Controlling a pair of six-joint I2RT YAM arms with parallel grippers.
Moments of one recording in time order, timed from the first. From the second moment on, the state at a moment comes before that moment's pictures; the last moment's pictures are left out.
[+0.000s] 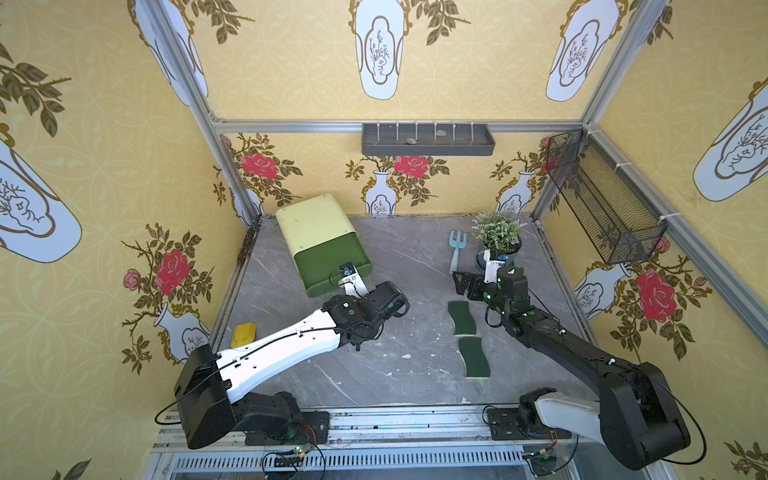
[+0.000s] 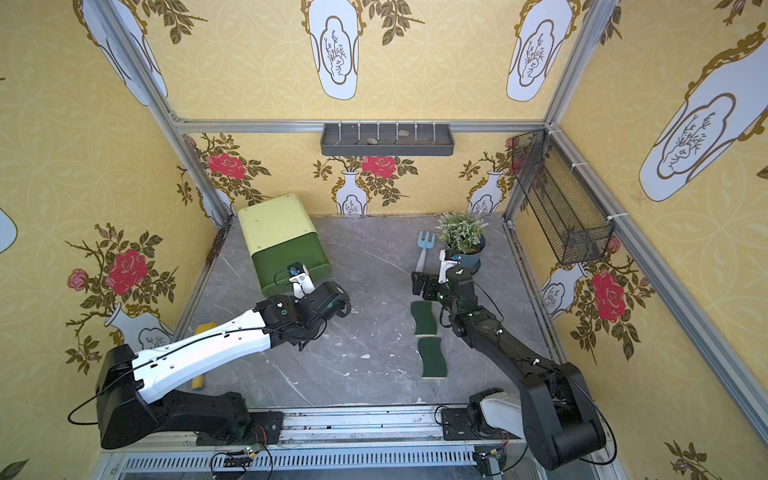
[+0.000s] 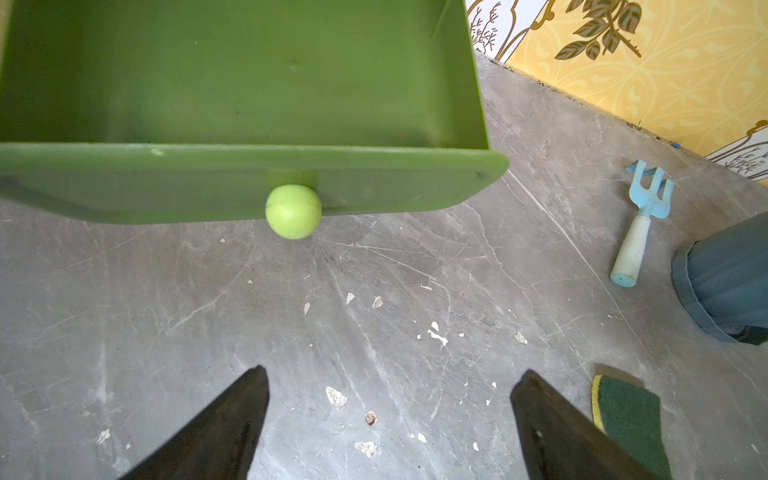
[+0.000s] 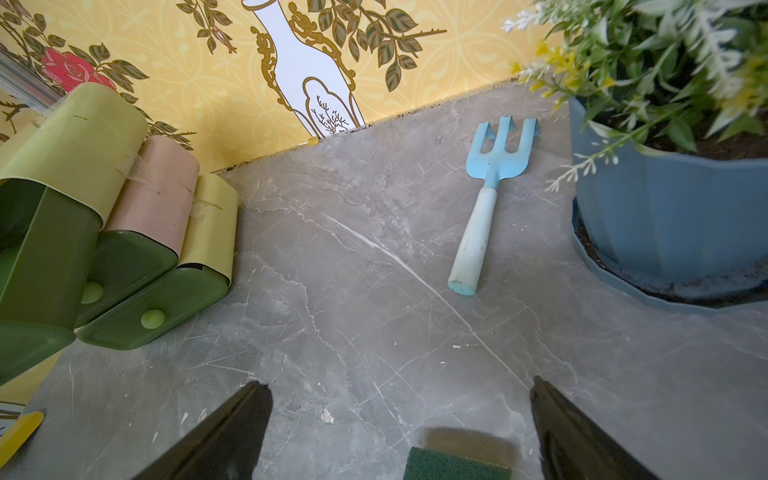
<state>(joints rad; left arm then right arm) -0.99 1.34 1.09 -0.80 -0.72 -1.17 0.38 1.21 0.56 0.20 -0.10 0.41</state>
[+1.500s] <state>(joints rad) -0.64 1.27 0.98 -0.49 -0.58 -0.82 0.38 1.20 0.56 0.20 -0.07 0.41</state>
